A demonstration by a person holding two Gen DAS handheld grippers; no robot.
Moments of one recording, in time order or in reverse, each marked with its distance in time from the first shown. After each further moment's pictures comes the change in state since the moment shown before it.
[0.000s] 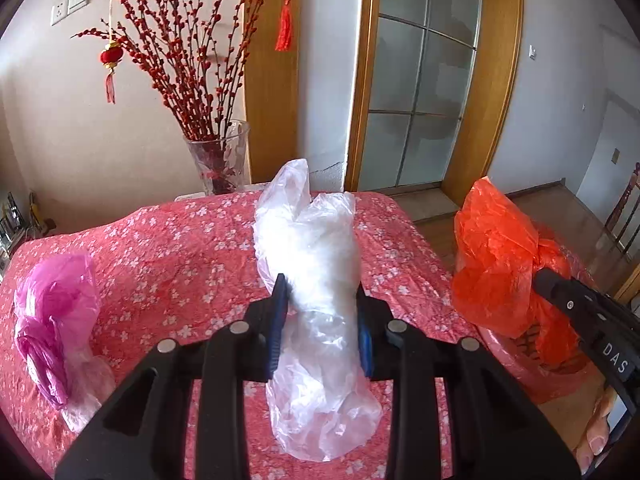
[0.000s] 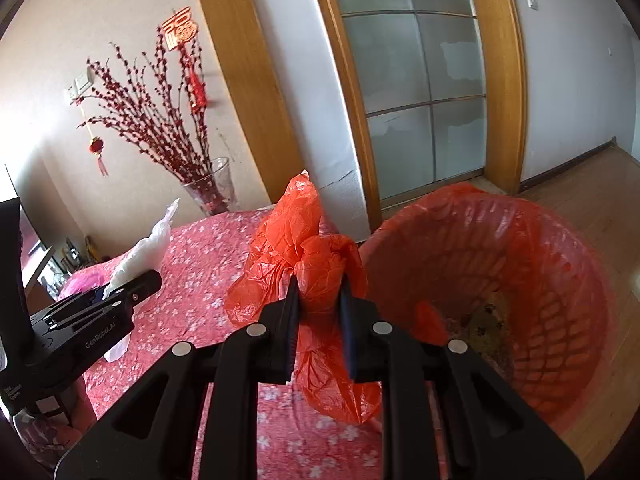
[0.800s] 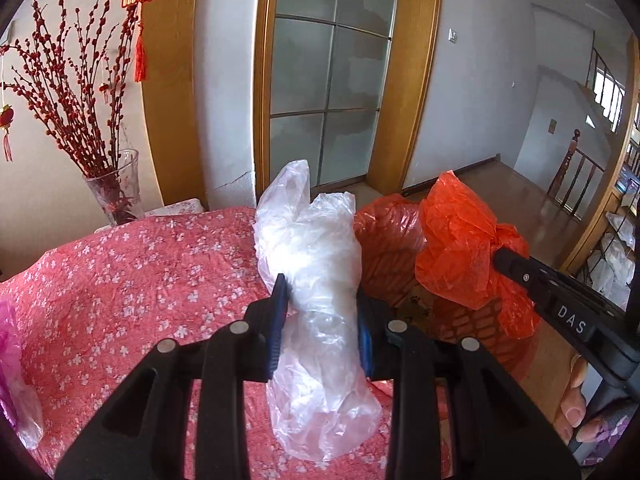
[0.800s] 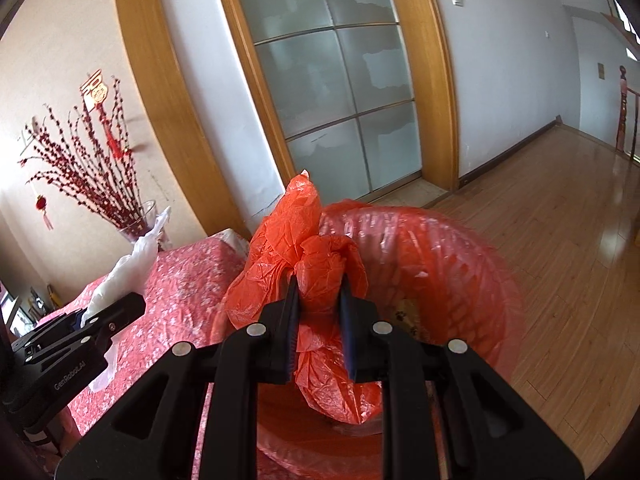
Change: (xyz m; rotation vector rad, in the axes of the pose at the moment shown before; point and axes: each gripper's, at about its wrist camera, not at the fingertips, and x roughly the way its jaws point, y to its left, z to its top) left arm 0.006 -0.103 0.004 0.141 -0.014 -0.236; right arm -0.036 -0.085 0.006 0.137 -0.077 -0.175
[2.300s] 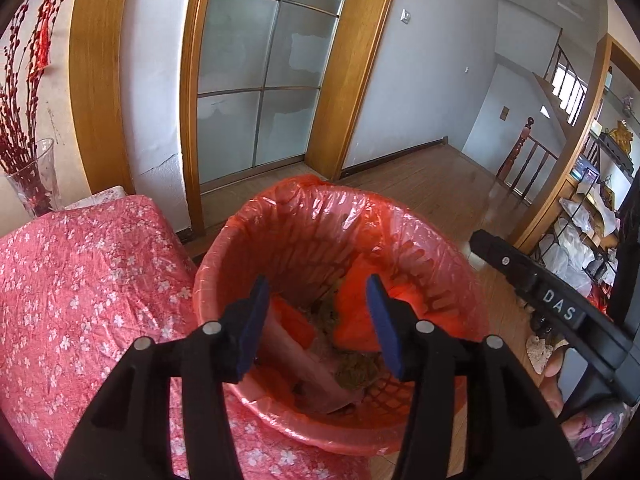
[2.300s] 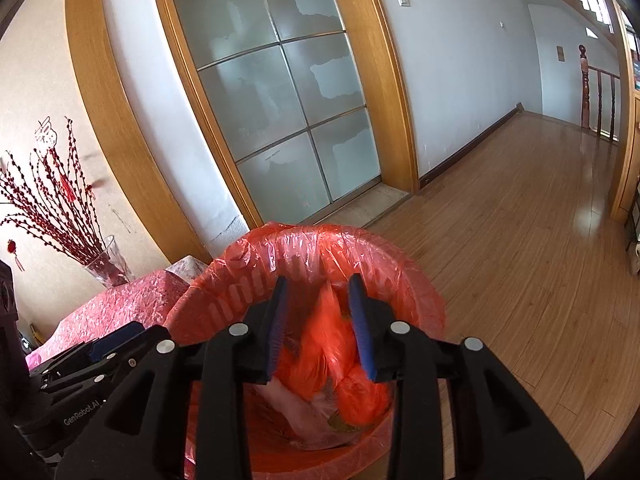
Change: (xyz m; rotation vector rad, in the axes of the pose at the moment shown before) left arm 0.055 -0.056 0.003 0.013 0.076 -0.205; right arm -0.006 -0.052 0.007 0.111 -0.050 -0.105
